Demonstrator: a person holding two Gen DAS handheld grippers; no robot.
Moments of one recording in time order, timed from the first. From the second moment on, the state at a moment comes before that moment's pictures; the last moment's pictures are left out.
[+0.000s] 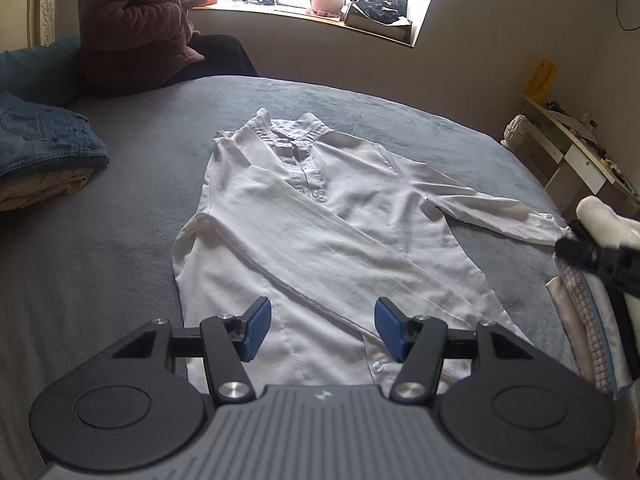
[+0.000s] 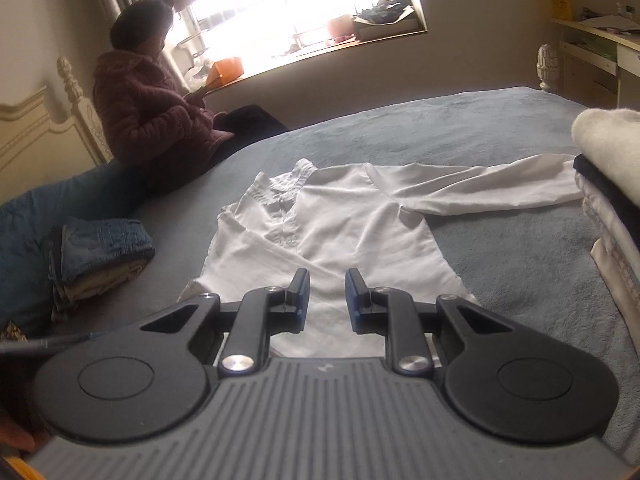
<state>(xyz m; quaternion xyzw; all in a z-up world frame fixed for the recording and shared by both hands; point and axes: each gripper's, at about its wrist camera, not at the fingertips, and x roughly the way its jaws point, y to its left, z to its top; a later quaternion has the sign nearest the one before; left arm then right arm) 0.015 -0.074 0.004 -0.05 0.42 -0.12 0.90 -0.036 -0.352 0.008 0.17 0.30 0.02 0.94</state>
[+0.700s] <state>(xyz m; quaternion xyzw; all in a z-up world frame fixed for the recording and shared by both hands) -0.004 -0.053 0.006 -0.08 0.43 -0.09 0.89 0.015 -0.334 0.041 0.16 0.30 0.00 0.94</state>
